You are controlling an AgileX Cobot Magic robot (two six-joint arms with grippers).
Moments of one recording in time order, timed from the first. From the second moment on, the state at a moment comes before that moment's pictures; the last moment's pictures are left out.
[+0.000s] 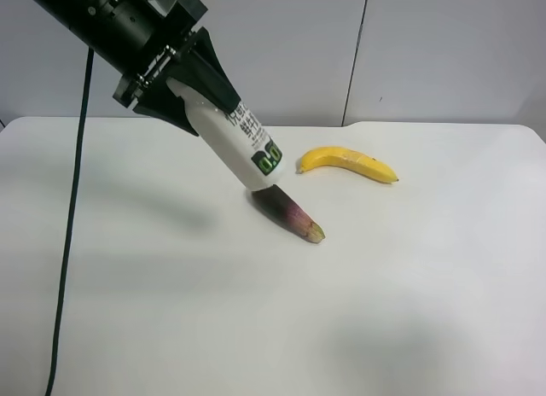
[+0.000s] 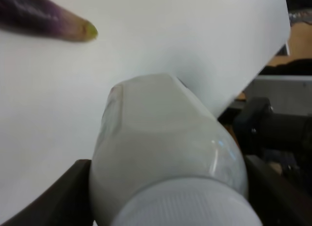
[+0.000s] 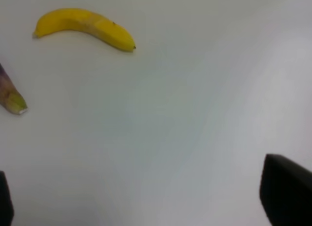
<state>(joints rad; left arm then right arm) -0.29 1.74 -1.45 -0.81 1.21 0.33 0.06 0.01 -0.50 0.06 1.07 -0.07</state>
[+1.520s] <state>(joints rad) -0.29 1.74 -1.39 -0.89 1.21 0.40 0.53 1.05 -0.90 0.38 0.71 -0.70</state>
